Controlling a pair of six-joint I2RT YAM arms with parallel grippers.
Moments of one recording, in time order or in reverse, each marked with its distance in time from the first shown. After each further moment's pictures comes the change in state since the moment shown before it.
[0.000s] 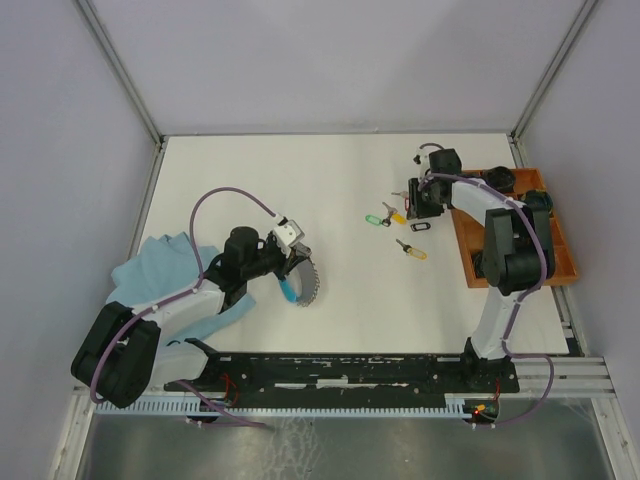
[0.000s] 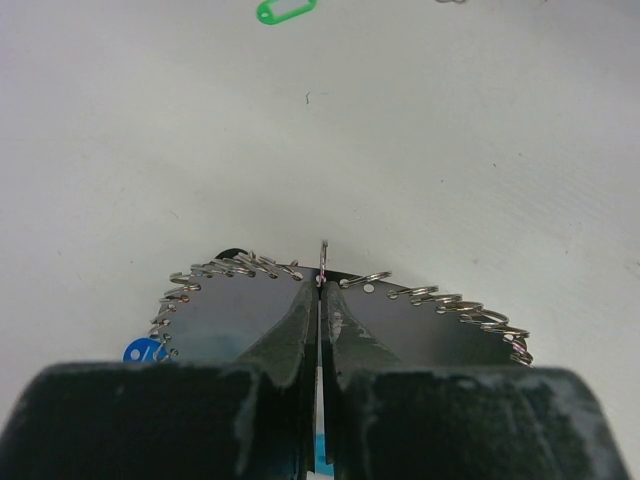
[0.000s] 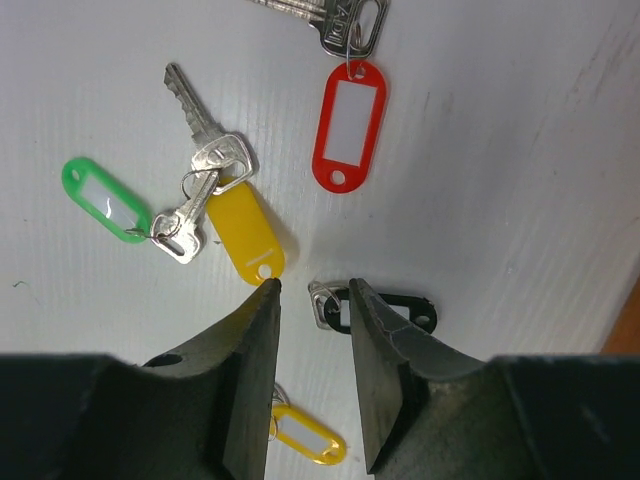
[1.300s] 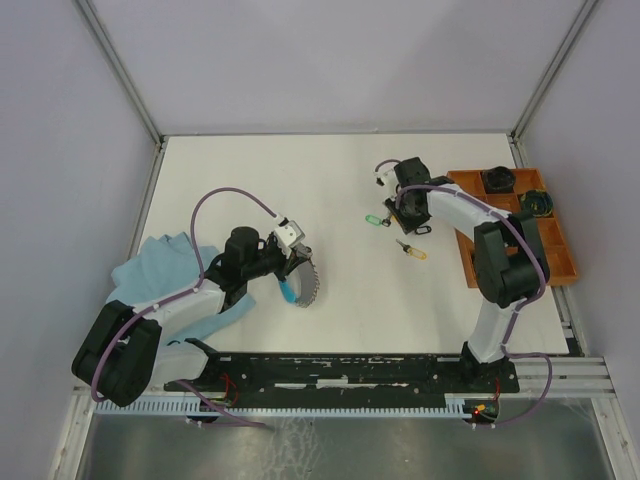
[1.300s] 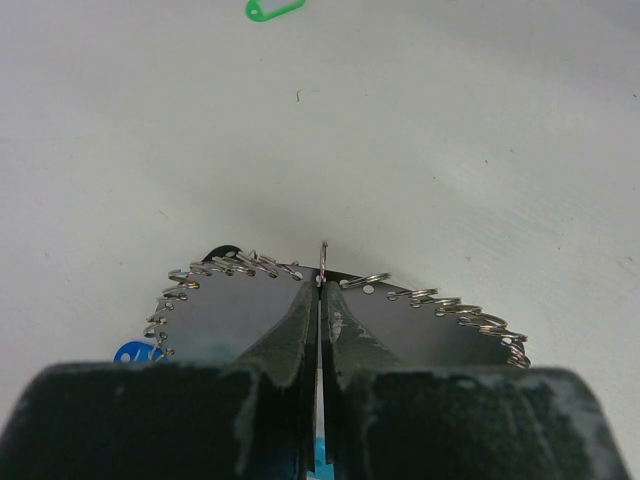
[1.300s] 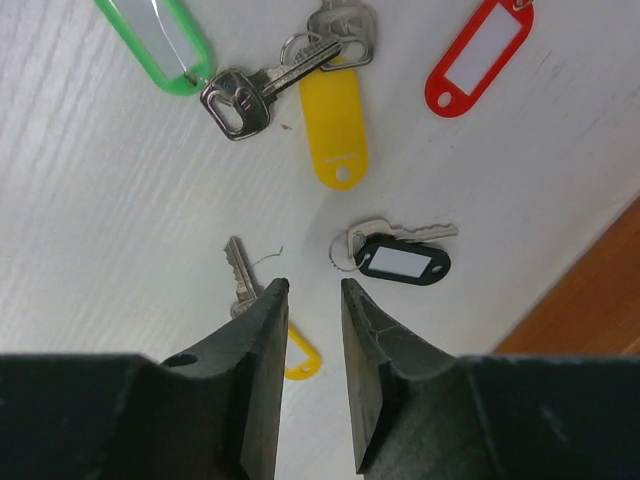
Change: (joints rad) left arm 0.000 0.008 0.000 0.000 0.023 0.000; right arm 0.194 -0.055 -0.003 -0.167 0.225 -0.293
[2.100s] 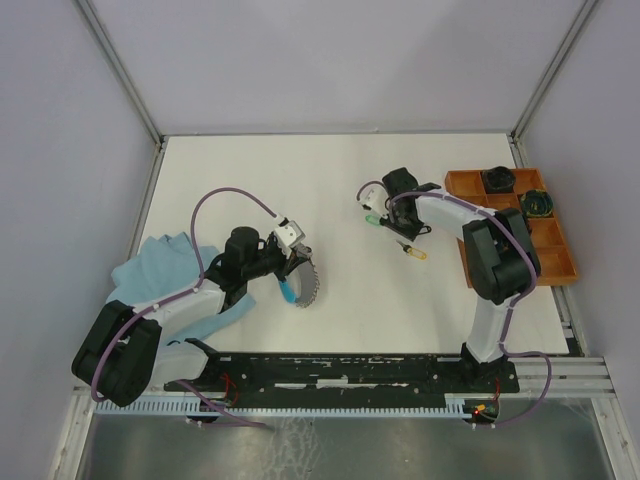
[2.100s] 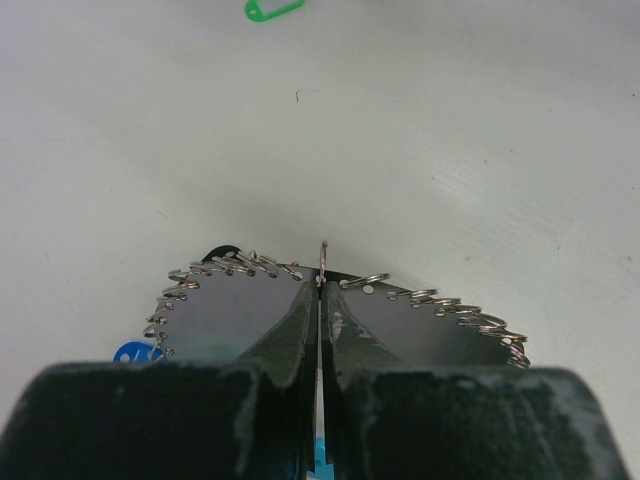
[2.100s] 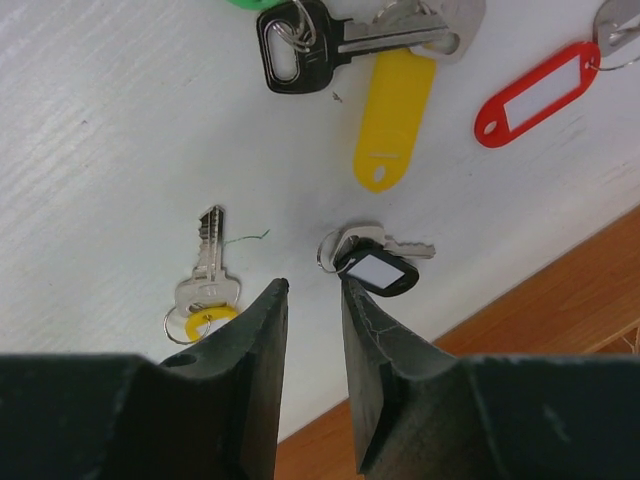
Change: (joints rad) left arm -0.001 0.000 0.000 0.000 0.000 0.000; right arm 0.073 0.037 -0.028 -0.025 0.129 -0.409
